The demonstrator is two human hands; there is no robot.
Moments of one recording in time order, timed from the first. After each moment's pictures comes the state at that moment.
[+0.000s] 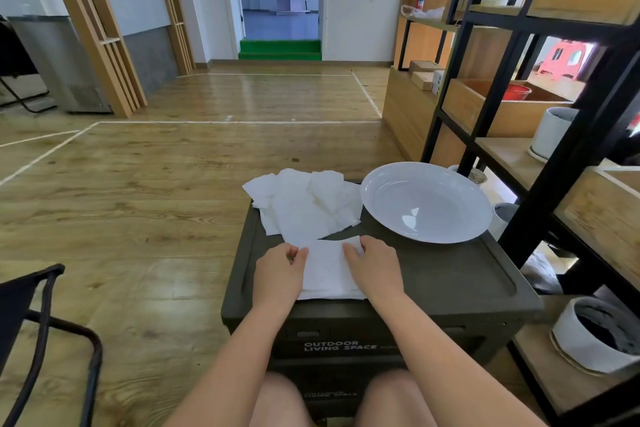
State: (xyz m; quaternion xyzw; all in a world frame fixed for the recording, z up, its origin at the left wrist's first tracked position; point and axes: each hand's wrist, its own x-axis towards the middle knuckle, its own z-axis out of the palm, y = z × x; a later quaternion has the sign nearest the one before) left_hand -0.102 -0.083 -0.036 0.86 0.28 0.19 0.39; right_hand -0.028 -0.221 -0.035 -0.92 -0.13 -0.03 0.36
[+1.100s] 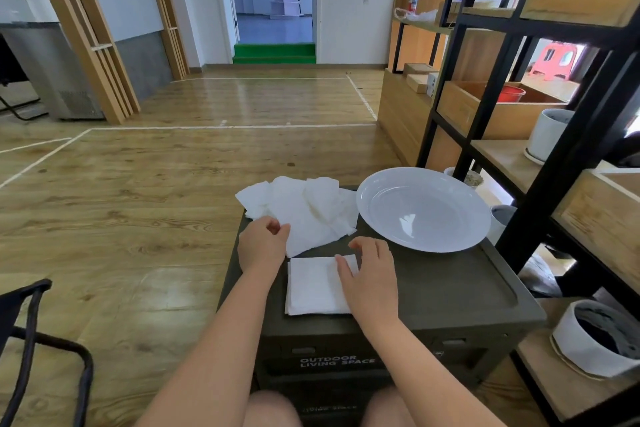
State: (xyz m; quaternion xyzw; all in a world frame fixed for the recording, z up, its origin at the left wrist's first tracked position) left_hand -0.049 -0.047 -0.013 0.84 0.33 0.23 0.37; right_hand -0.042 -0.218 -0.041 -0.89 -0.15 -0.15 0.40
